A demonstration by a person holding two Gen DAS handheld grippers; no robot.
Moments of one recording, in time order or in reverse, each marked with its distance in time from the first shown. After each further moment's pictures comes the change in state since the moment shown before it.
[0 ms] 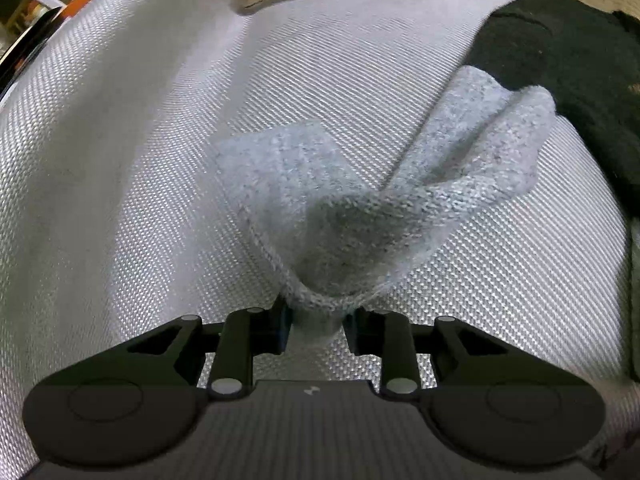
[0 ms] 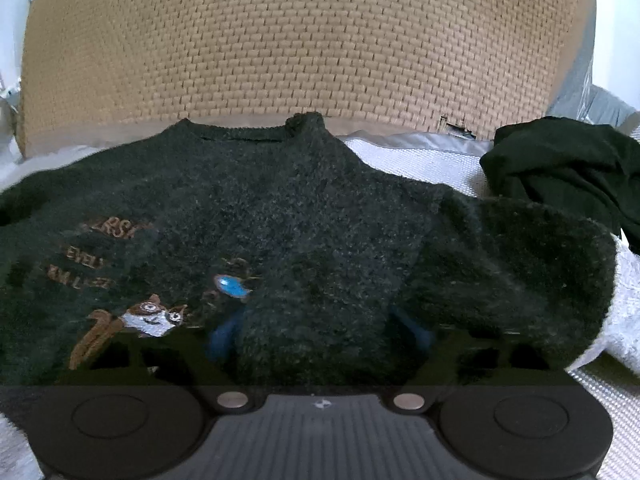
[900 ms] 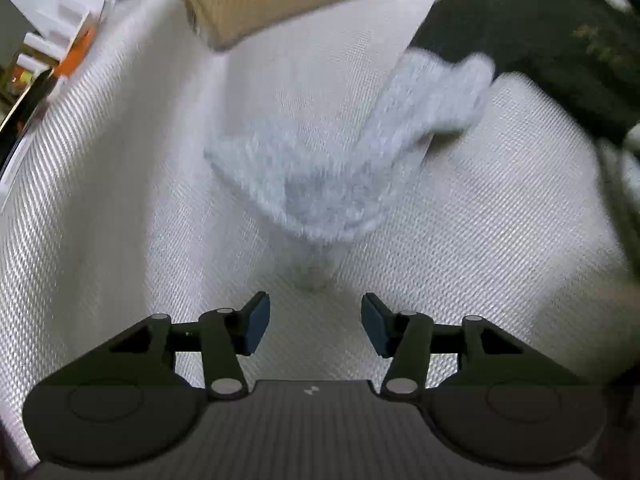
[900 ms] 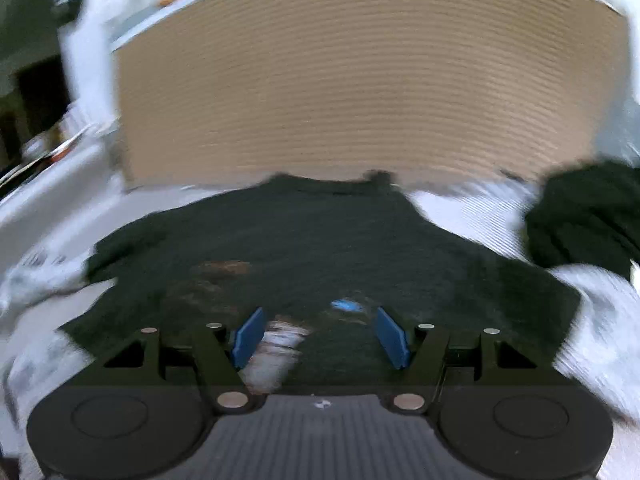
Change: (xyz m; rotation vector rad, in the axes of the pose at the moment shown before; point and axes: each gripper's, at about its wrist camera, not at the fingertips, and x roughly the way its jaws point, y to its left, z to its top) left arm -0.054 0.020 -0.048 0.157 -0.129 -0.039; right arm -0.071 0.012 0.022 -0.075 -0.063 0.300
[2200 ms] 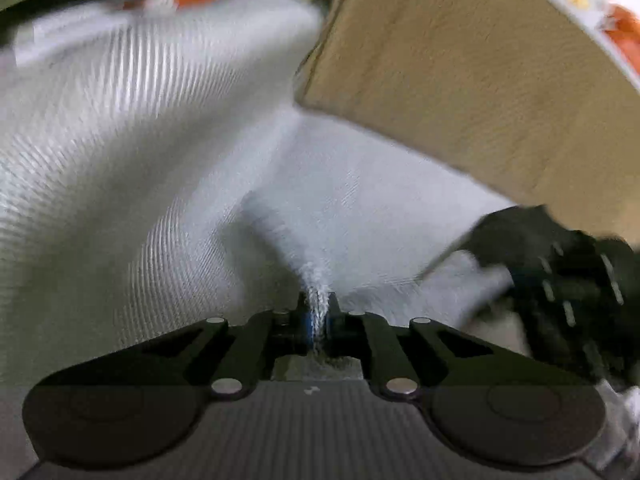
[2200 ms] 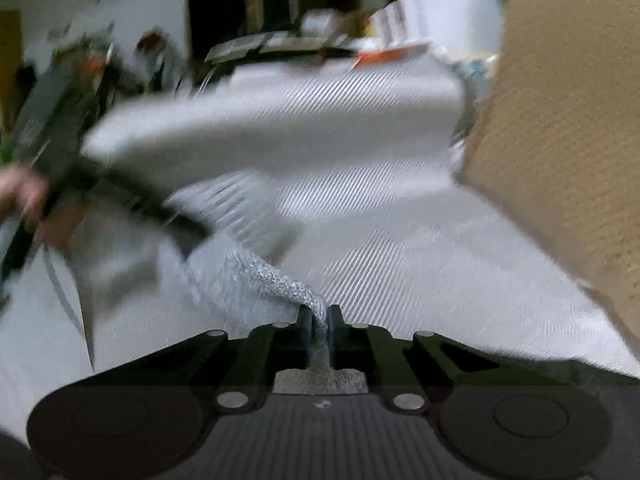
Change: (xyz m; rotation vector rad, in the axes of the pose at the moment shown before) left arm 0.000 0.102 -0.007 -0.574 -0.296 -0.297; right arm 0.214 0.314 0.134 -0.512 0.124 0.626
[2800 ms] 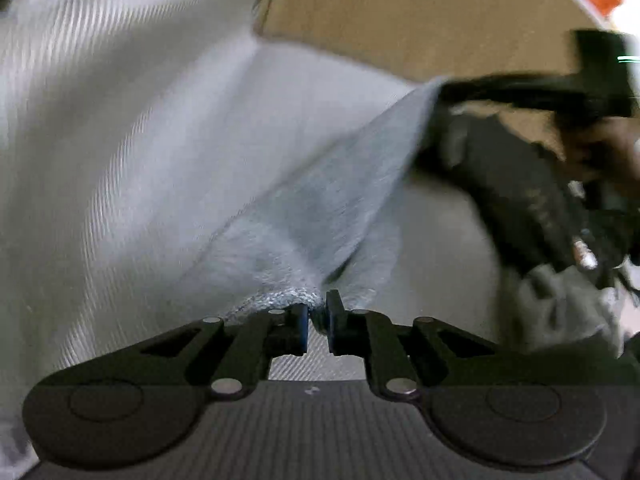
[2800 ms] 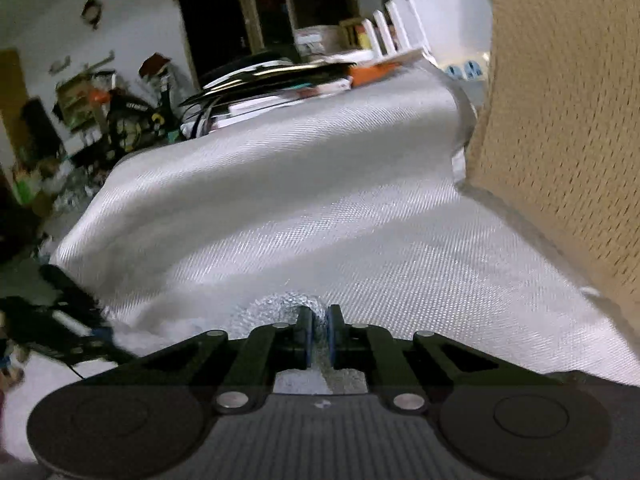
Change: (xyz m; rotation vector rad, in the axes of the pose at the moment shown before) left arm -0.010 -0.016 -0.072 0.034 0.233 -0.015; right arm -0.020 -0.006 0.024 0.024 0.021 0.088
